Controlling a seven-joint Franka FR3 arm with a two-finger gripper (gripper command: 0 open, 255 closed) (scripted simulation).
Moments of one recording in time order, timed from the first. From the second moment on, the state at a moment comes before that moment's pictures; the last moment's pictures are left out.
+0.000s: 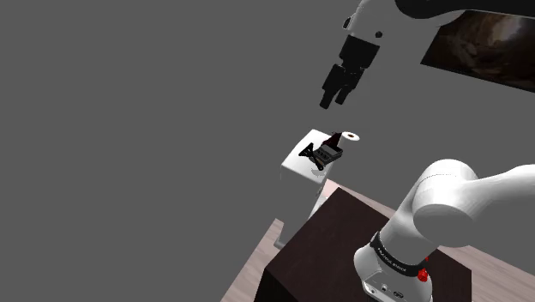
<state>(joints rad) 0.01 -0.83 -0.05 -2.44 0.05 1.70 -0.01</state>
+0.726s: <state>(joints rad) -0.05 -0.73 -0.18 -2.60 -0.05 1.95 -0.16</state>
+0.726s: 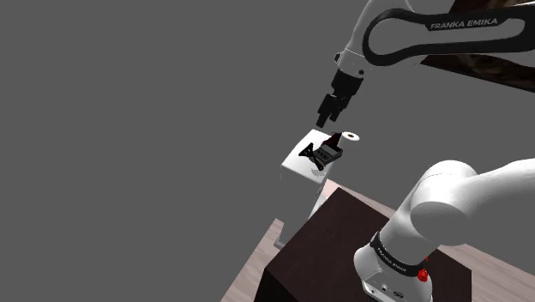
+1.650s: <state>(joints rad) -0.08 -0.32 -0.40 -2.62 -0.10 2.40 -0.42</state>
